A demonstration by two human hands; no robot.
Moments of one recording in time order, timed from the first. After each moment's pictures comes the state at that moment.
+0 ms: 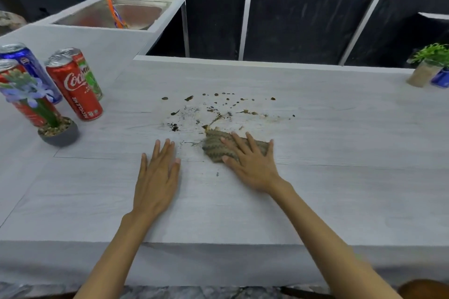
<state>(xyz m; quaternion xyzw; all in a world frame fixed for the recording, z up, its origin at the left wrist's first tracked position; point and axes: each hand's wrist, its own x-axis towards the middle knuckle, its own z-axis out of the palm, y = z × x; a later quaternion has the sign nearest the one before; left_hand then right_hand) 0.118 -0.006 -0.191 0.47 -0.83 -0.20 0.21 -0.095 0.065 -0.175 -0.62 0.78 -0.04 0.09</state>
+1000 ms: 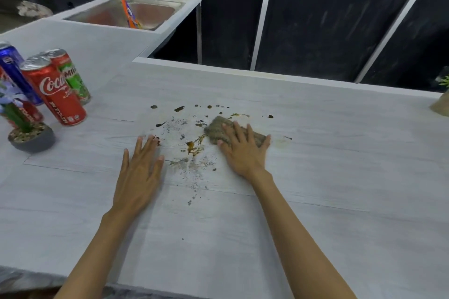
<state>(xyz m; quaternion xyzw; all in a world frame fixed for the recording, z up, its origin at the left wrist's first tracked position) 0.075 -0.040 -0.189 0.52 -0.80 -0.17 0.24 -0.158 -0.009 -0.174 -0.59 0.80 -0.07 0.10</state>
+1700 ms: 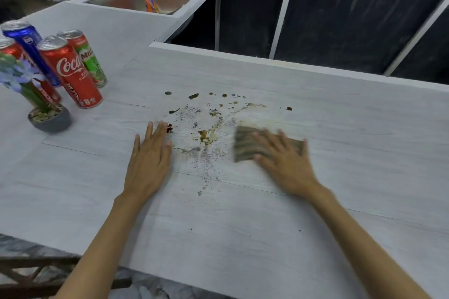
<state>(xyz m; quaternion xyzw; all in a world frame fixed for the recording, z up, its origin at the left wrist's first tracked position) 0.074 -0.046 -0.194 0.53 -0.80 -0.15 0.24 -0.204 0.047 -0.179 -0.66 0.75 -0.03 0.06</state>
